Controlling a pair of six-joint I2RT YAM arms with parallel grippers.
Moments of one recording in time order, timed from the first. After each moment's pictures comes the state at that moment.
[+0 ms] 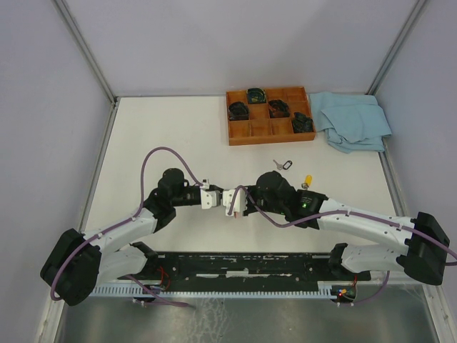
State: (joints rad) left arm -0.61 1.09 0.41 0.45 0.80 0.68; right arm 1.06 1.19 0.81 -0.16 -0.02 -0.74
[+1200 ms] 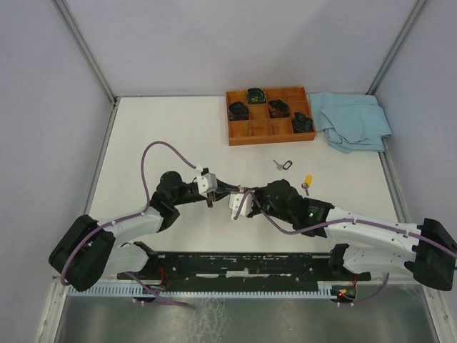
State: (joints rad) left arm -0.62 1.20 0.37 0.84 0.77 0.17; right arm 1.08 1.11 0.68 -0.01 0.12 -0.78
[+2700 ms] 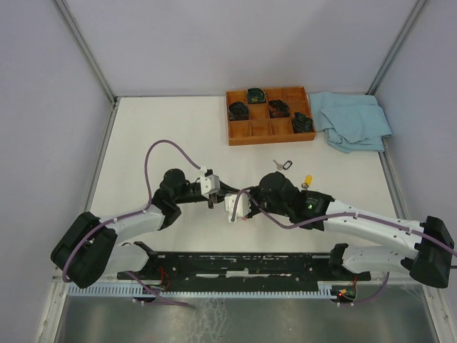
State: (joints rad) left arm -0.62 1.24 0.39 0.81 0.82 0.20; right arm 1.08 1.14 0.84 -0.25 0.03 -0.85
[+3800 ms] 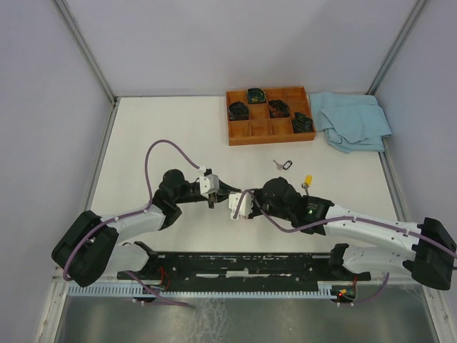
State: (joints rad) left arm -0.62 1.25 0.39 0.87 0.84 0.17; right arm 1.07 1.12 0.74 -0.15 0.06 -0.74
